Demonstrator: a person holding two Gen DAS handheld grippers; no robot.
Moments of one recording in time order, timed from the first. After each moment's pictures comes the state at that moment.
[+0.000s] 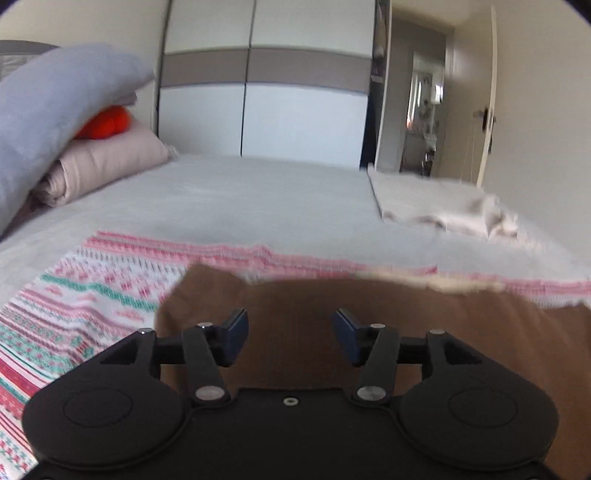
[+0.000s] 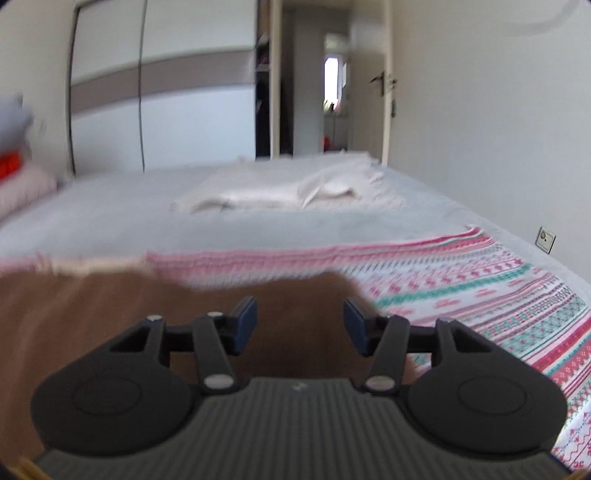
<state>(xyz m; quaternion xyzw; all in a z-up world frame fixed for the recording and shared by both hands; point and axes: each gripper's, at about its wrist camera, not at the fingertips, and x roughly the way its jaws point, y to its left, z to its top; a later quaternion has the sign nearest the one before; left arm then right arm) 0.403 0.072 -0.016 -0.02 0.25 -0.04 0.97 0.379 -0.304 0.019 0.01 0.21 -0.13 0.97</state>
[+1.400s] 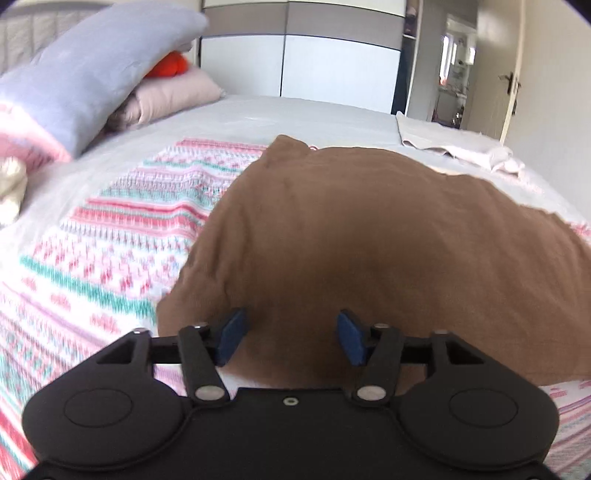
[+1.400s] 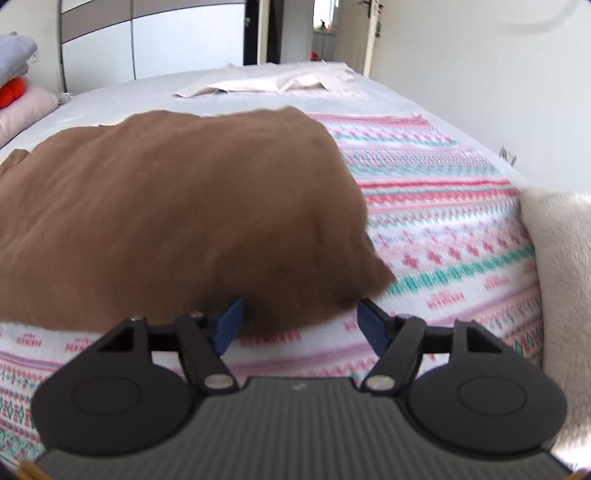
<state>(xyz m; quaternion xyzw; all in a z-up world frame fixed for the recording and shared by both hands) 0.206 0.100 -0.018 -0.06 0.33 0.01 0.94 0.176 -0.282 -0.005 0.04 0.34 -0.15 0.93</state>
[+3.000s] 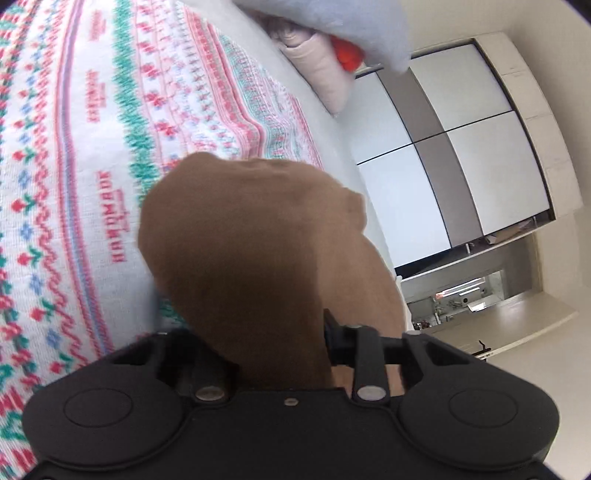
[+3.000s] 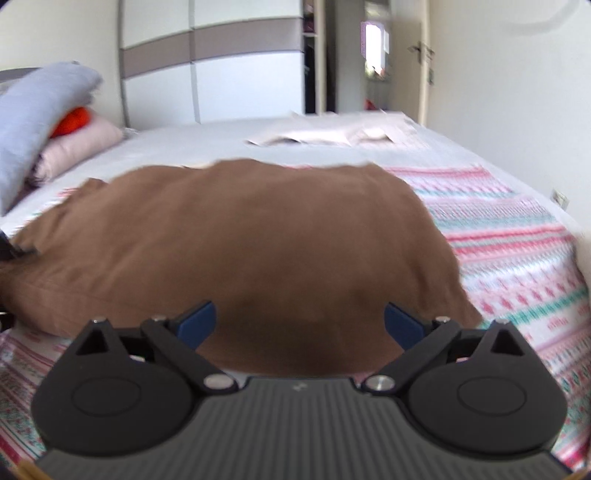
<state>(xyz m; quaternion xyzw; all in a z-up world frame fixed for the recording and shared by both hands) 0.232 0.140 -0.084 -0.55 0.21 0.06 0.81 0.165 -0.226 0.006 0.03 0.24 -0.04 0.97</state>
